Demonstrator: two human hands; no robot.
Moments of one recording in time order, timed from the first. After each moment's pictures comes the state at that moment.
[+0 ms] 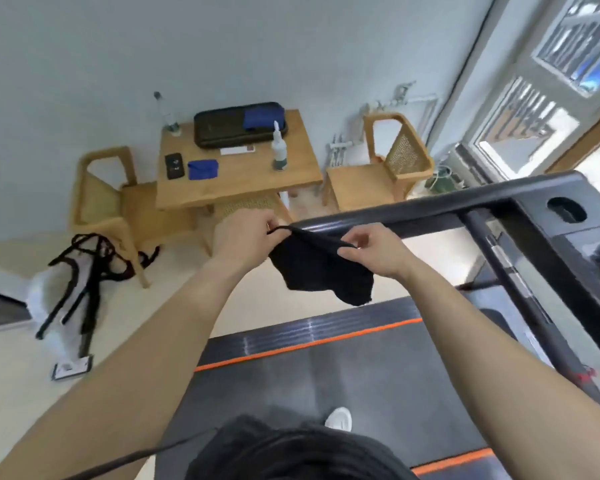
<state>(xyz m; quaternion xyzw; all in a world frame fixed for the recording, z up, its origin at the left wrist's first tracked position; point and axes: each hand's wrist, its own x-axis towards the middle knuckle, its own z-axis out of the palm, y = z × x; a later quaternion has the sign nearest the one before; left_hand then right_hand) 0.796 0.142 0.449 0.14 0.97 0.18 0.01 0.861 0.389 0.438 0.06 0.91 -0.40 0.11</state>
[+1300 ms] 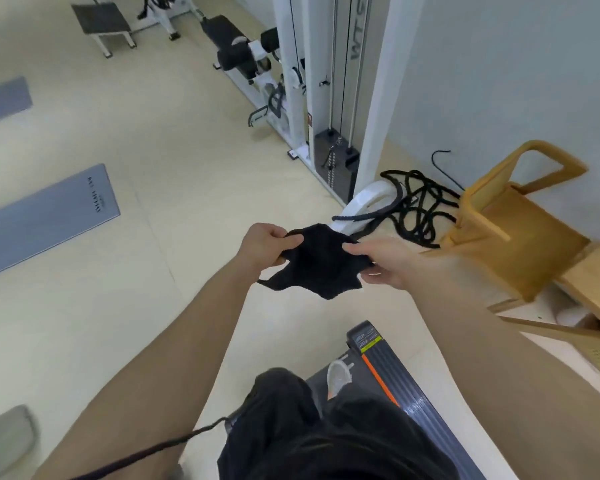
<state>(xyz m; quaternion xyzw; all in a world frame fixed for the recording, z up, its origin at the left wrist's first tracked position) 0.959 -0.668 0.362 -0.52 0.62 0.58 -0.07 0.758 -0.529 0.346 -0.11 0.70 -0.37 0.60</state>
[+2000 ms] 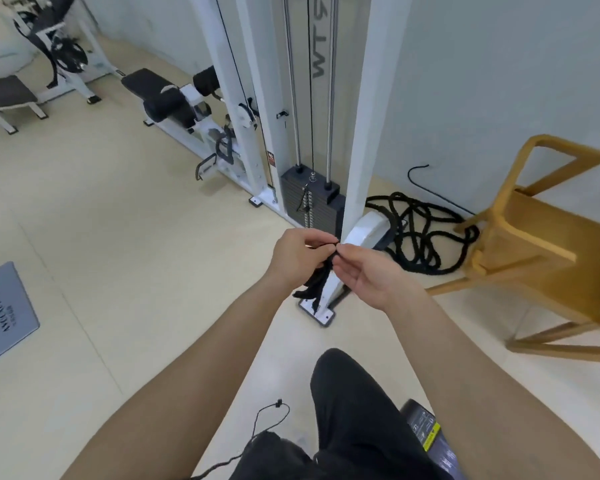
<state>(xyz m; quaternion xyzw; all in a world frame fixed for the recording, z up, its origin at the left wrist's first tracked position) 0.798 -0.916 0.146 -0.32 0.76 0.56 -0.11 0.703 -0.789 0.141 0.08 0.52 -0.68 0.52</state>
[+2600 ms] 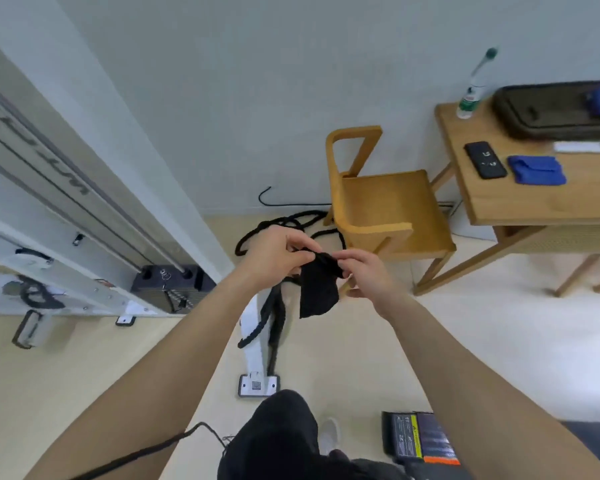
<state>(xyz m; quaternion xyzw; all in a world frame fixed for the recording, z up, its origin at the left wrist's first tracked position) 0.474 -0.849 0.196 0.04 0.89 0.44 0.14 0.480 -0.656 0.145 0.14 0.73 -0.64 0.22</state>
